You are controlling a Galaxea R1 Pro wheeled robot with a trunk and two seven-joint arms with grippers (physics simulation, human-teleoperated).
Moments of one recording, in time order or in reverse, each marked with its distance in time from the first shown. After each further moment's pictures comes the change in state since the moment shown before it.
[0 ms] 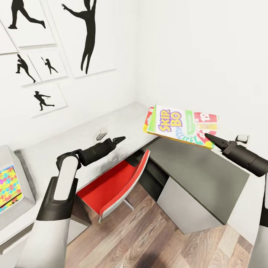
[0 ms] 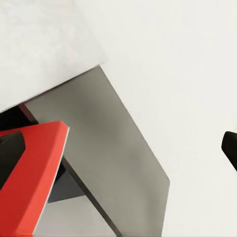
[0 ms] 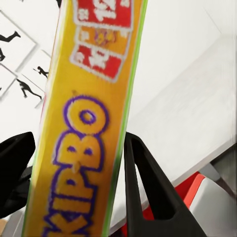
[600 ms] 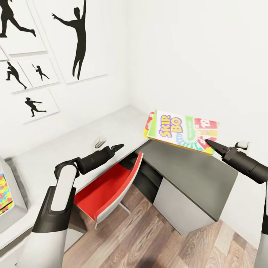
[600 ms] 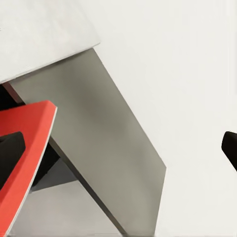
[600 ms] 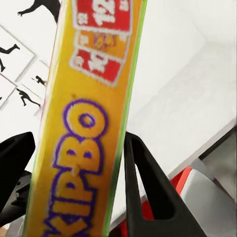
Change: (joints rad) left arm 0.083 0.011 0.006 -0.032 0.000 -0.002 -0.006; right arm 0.056 0.006 -0.021 0.000 -0.002 0.000 0.027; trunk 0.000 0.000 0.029
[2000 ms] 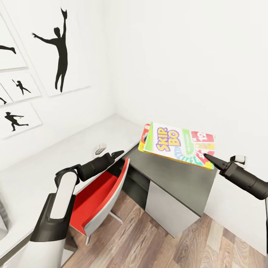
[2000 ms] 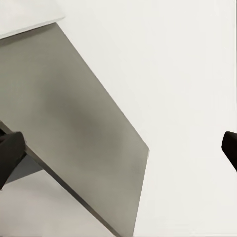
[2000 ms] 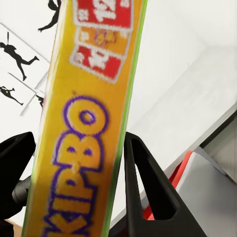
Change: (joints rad) left arm 0.063 0.007 -0.009 -0.005 0.001 -0.015 -0.009; right arm 0.131 0.004 -0.001 0.000 -0.002 0.000 0.135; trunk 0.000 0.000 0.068
